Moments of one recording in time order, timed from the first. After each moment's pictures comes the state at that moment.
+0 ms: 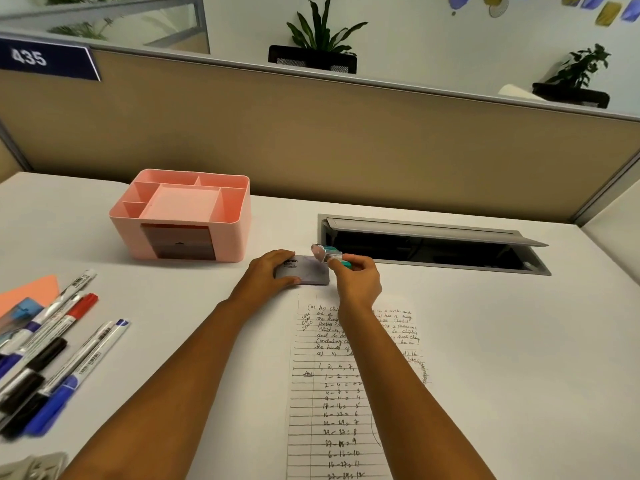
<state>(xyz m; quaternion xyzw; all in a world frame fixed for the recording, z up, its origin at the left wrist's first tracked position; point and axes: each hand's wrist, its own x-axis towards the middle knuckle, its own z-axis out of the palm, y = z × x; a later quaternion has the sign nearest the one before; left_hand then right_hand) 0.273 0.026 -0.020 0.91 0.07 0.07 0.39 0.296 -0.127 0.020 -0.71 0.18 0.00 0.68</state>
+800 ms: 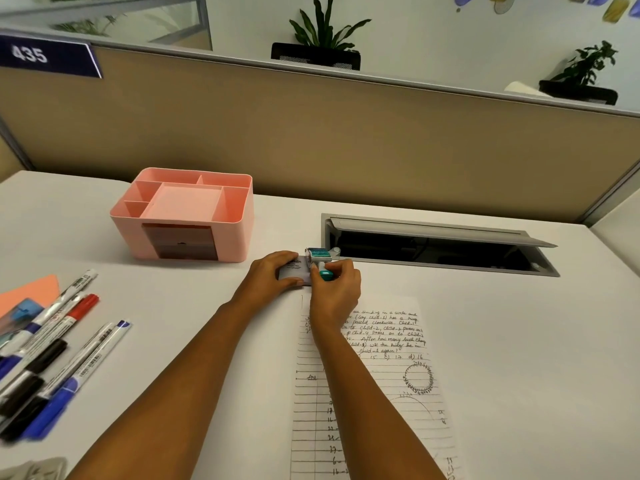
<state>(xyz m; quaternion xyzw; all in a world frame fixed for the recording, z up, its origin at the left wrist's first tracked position) 0.272 0.022 -0.019 0.91 0.09 0.07 0.40 0.281 -0.090 -0.011 -0.81 0.10 -0.12 0.57</state>
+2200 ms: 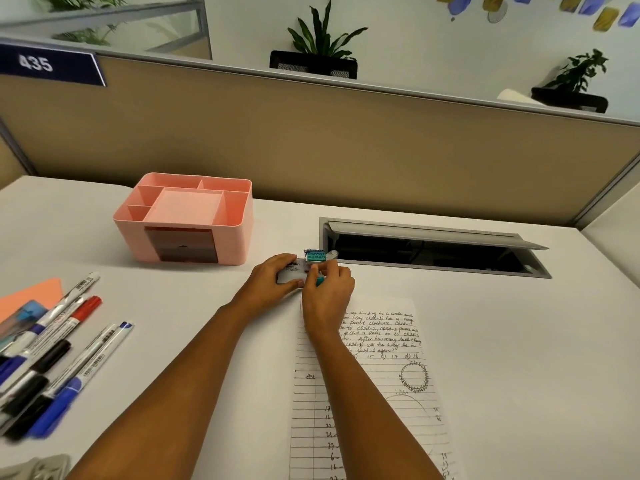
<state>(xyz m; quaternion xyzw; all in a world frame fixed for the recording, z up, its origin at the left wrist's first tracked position) 0.266 0.018 -0.015 0.90 0.09 0.03 0.42 0.279 -0.088 -0.019 -0.88 0.01 -0.13 0.46</state>
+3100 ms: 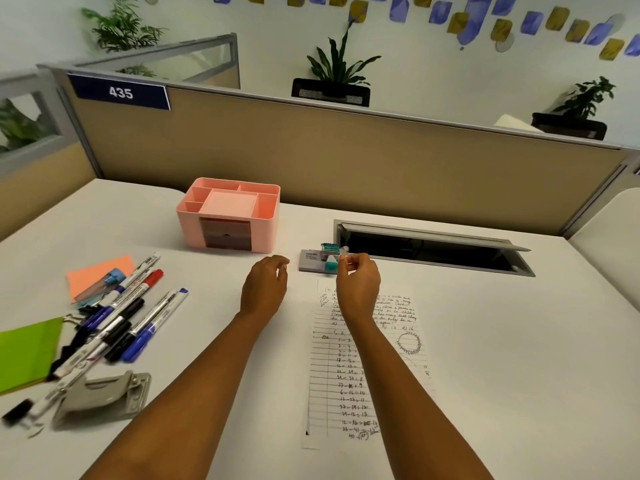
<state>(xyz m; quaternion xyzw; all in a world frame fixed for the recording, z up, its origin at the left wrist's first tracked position) 0.173 -0.001 0.022 0.88 0.23 0.19 0.37 0.220 -0.132 0.042 -0.85 -0.01 -0.11 0.52</state>
